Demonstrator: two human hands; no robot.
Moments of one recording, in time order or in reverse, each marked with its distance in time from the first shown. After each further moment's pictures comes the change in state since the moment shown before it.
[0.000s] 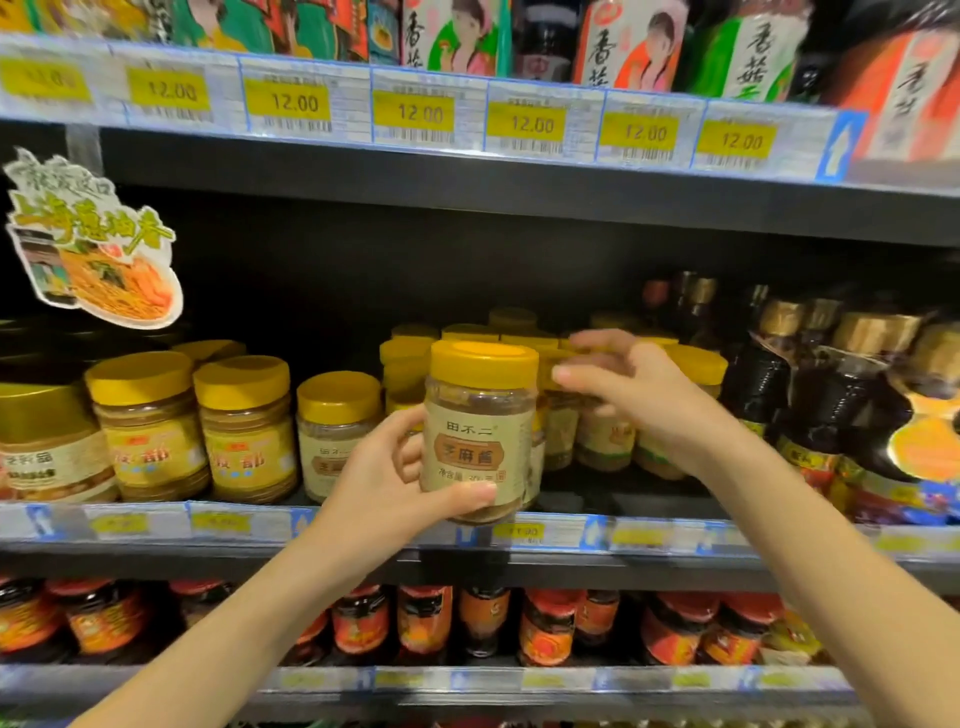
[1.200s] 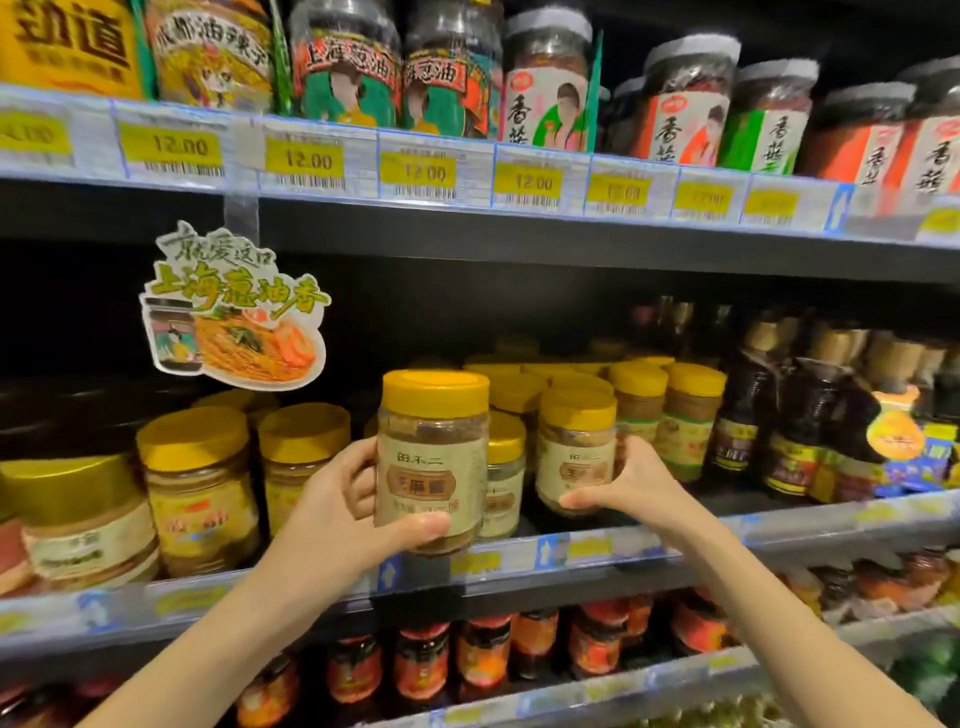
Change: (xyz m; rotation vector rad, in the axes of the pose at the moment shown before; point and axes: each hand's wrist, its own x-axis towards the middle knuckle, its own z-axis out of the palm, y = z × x) left_hand -0.002 -0.015 -0.111 -0.052 -0.107 0.027; right_hand -0.003 0.059 0.064 -0.100 0.196 0.219
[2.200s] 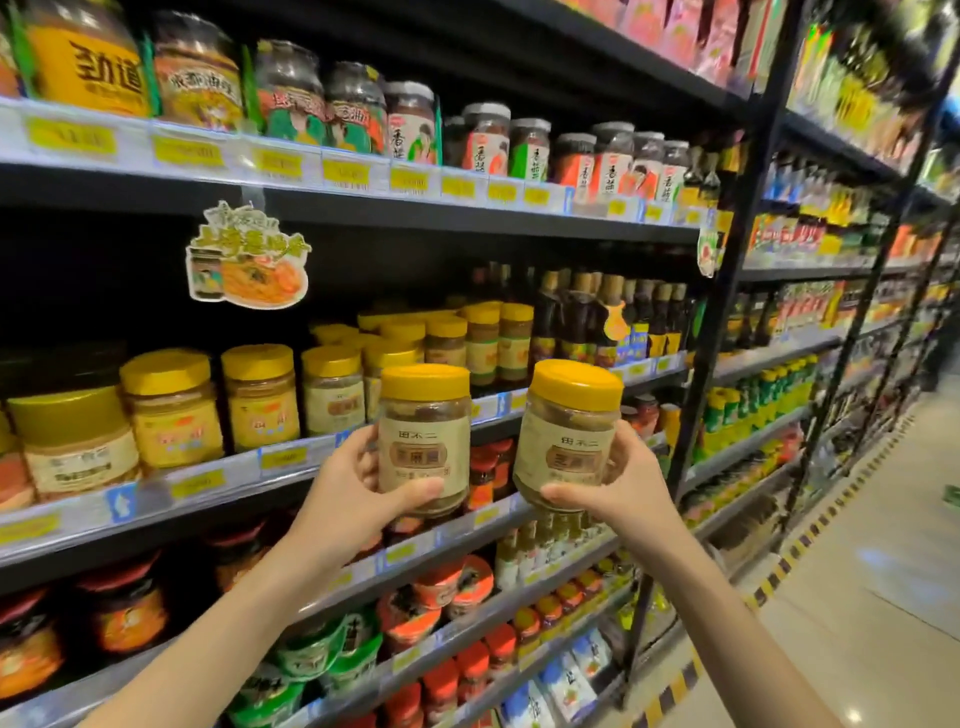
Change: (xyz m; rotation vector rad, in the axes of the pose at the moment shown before) left_hand -0.123 0.013 0.009 -0.094 -0.281 0.037; right_hand -0.297 -0.064 0.037 0.136 0.503 -0.103
